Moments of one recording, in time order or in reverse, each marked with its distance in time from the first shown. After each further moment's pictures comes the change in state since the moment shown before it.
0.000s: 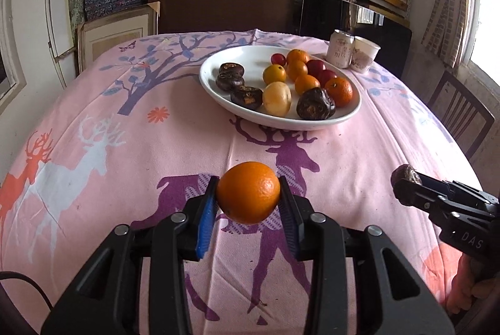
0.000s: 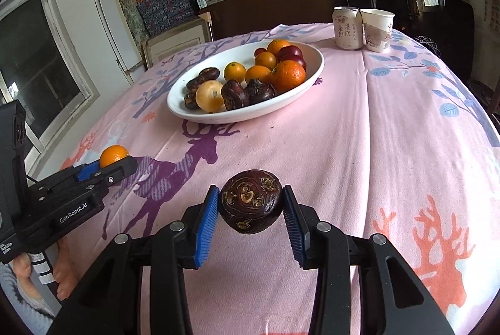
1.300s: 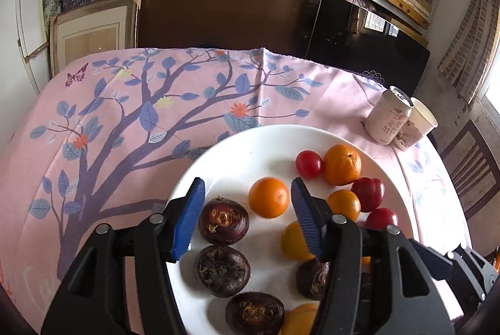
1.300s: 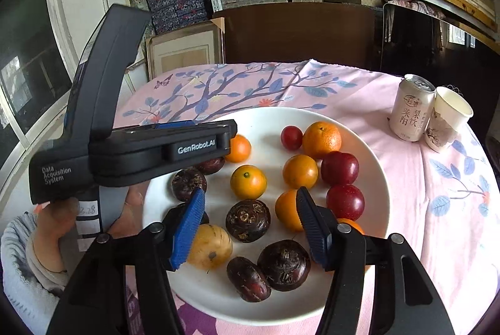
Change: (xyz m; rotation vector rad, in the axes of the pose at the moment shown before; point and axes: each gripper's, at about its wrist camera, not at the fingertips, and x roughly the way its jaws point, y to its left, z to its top) left arm 0.167 0.015 0.184 -0.055 0.068 -0.072; right arm 0.109 0.044 0.150 -0.147 -0.006 -0.031
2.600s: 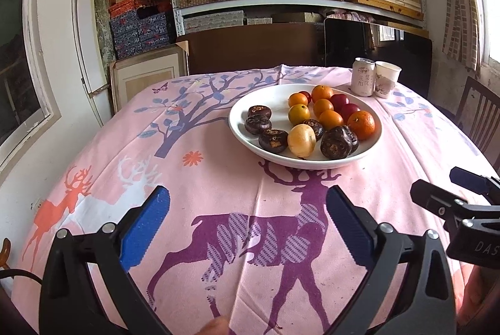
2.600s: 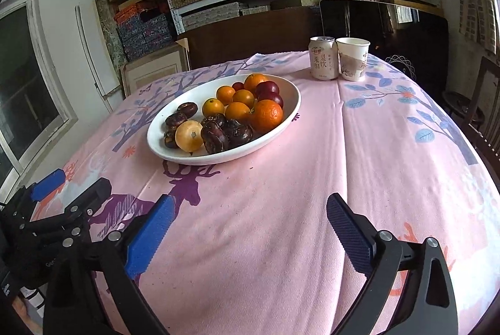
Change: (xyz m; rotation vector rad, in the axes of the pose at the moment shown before) left arm -0.170 -0.036 -0.189 0.102 -0.235 0.251; right arm -0.110 -0.018 -0.134 0.155 -0.097 -0.121
